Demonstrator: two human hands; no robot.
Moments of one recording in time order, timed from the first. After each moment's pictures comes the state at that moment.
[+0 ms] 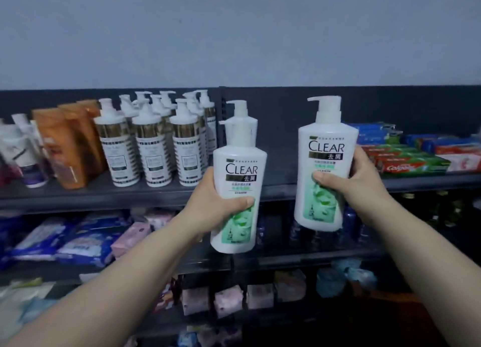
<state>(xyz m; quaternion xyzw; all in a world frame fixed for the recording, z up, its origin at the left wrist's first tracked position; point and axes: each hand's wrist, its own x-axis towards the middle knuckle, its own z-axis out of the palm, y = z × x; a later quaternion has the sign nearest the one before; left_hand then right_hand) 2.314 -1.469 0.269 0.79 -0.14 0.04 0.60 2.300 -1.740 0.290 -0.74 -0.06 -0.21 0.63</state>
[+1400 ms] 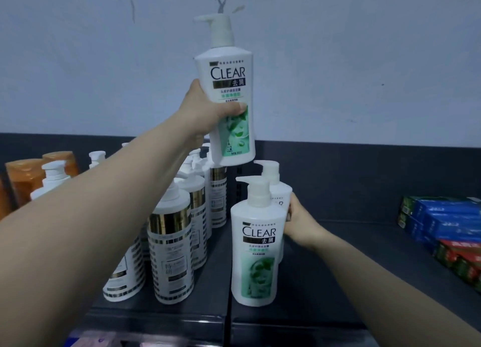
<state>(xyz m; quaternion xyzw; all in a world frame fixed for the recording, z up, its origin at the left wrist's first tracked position) 2.620 -1.460 0.465 0.73 -0.18 0.25 0.60 2.641 -1.682 0.273 -0.78 -0.18 0.03 0.60</state>
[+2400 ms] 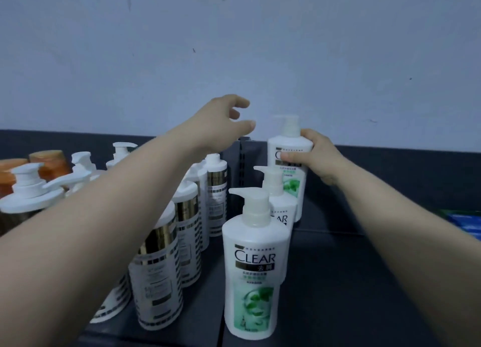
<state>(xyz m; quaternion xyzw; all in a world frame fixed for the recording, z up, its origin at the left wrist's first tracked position) 2.623 -1.484 0.454 0.88 -0.11 0.20 0.41 2.731 -1.698 0.389 -0.75 -0.20 -0.10 0.62</state>
